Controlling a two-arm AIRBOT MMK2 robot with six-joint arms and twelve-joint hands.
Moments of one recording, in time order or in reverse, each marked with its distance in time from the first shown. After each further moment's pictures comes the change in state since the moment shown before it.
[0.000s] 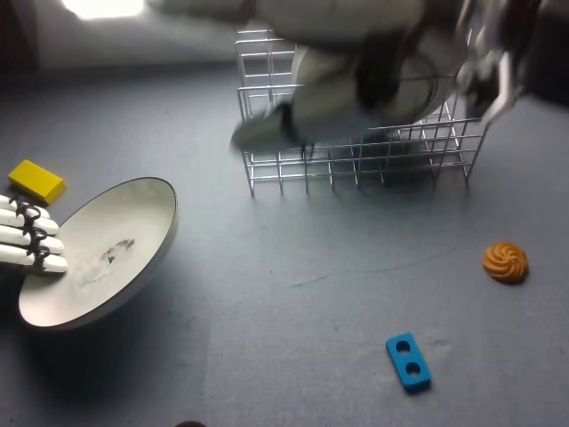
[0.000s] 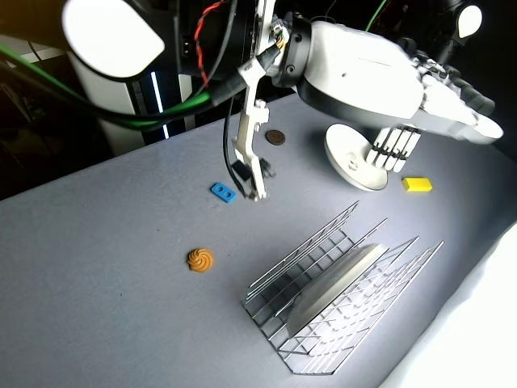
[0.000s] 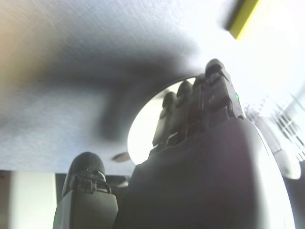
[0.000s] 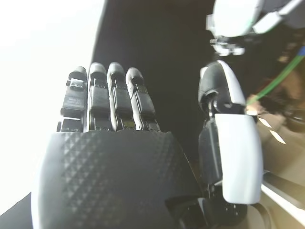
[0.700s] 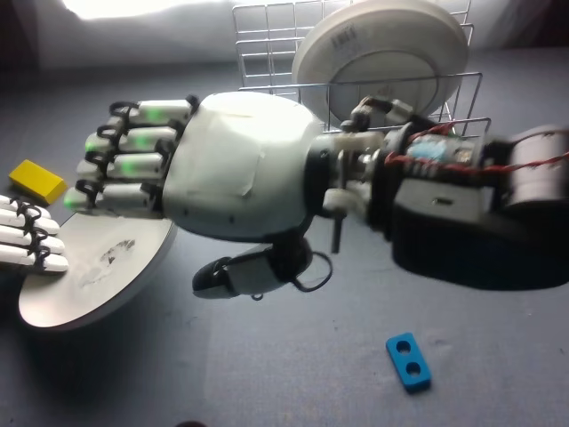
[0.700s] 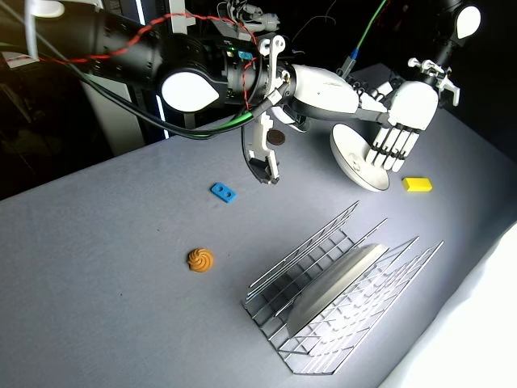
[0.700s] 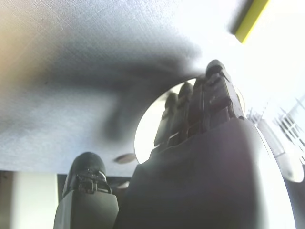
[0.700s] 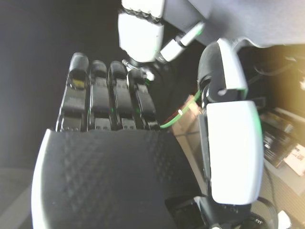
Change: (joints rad) left arm 0.009 -0.001 -0.003 0.008 0.008 0.000; right arm -0.232 -0.218 0.020 0.087 0.150 -0.332
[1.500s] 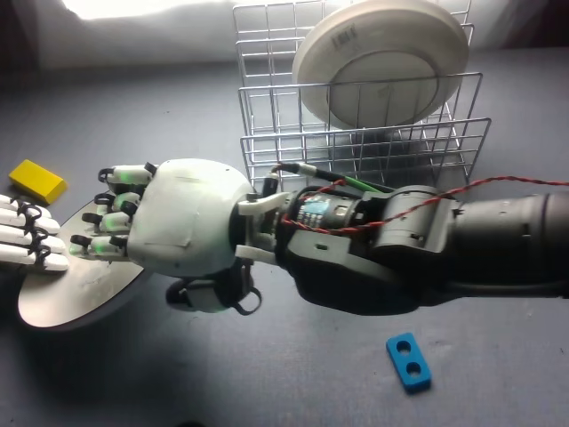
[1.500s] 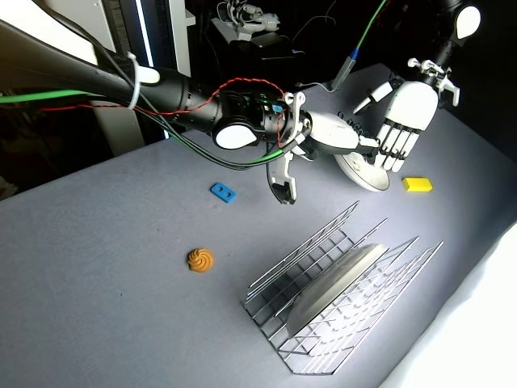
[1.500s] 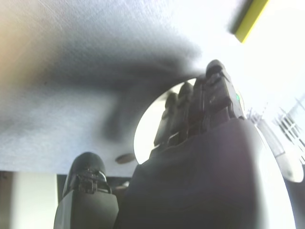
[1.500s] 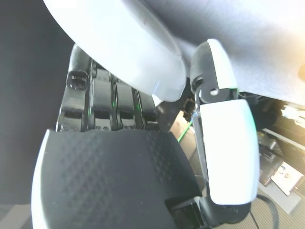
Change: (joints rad) left arm 0.000 -0.001 0.000 0.000 0.001 0.000; right arm -0.108 -0.294 0.282 0.009 0.048 -0.095
